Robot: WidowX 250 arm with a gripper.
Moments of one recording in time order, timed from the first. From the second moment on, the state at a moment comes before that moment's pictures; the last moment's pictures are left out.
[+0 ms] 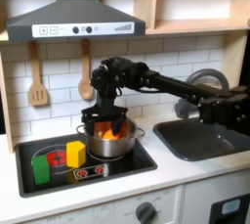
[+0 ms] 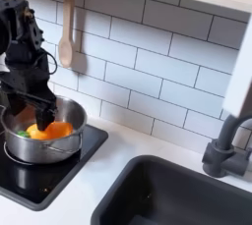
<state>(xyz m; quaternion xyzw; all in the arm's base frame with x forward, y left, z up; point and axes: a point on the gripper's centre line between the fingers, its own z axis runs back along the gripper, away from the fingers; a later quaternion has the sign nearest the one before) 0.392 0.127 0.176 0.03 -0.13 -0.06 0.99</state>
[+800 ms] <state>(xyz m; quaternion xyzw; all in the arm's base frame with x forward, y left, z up) 0.414 0.147 0.181 0.04 -0.14 -0.01 0.99</state>
